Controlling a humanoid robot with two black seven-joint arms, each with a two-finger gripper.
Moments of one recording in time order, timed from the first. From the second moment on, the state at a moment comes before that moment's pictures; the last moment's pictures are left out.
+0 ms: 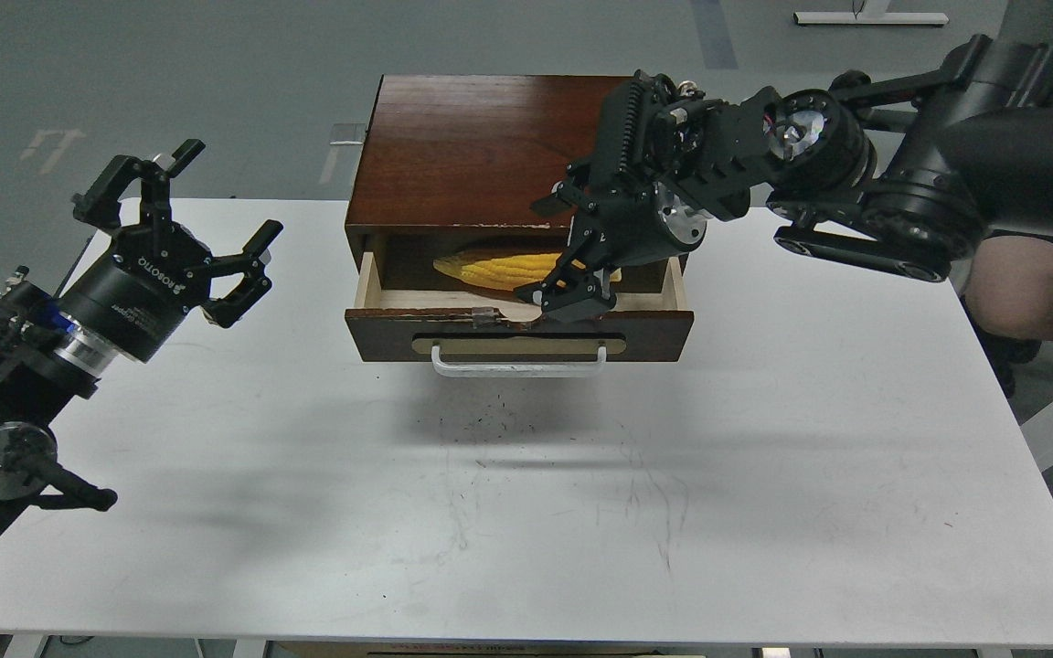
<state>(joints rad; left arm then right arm) -0.34 0.68 -0.91 -1.28 0.22 -0.49 -0.44 1.77 -0.22 -0.63 1.04 -1.45 -0.10 0.49</state>
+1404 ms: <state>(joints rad) -0.34 0.65 -0.91 -1.24 0.22 -0.49 -0.44 0.67 -0.58 0.44 1.00 -0.08 0.04 0.49</state>
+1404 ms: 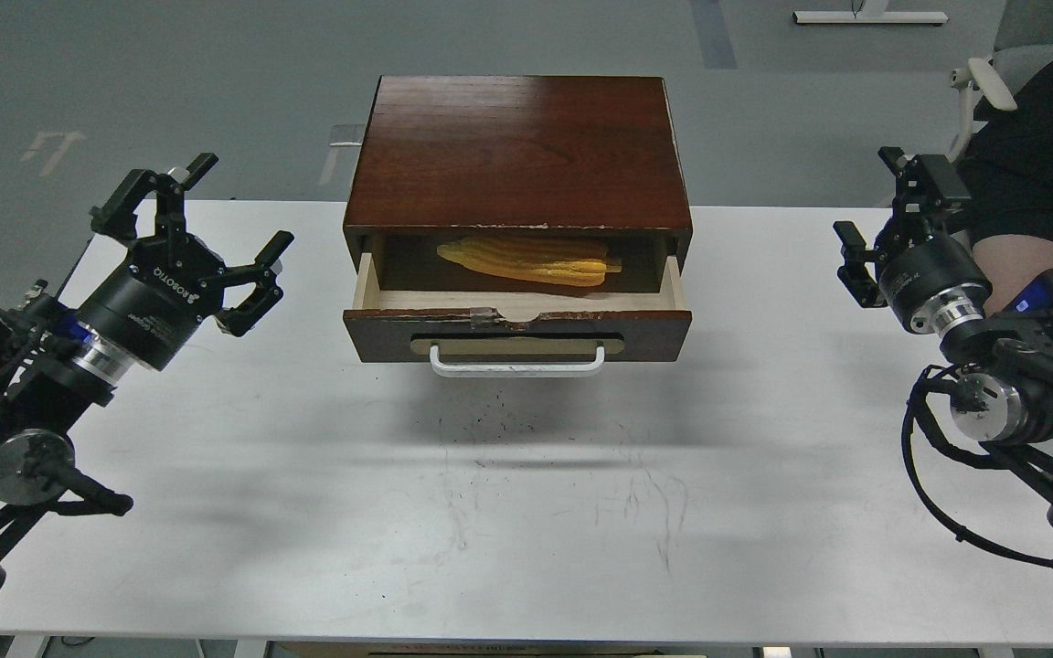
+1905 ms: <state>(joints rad) -0.51 0.69 -0.93 -1.40 0.73 -0.49 -0.49 0.62 -0.60 0.42 0.95 -0.06 0.18 0.49</state>
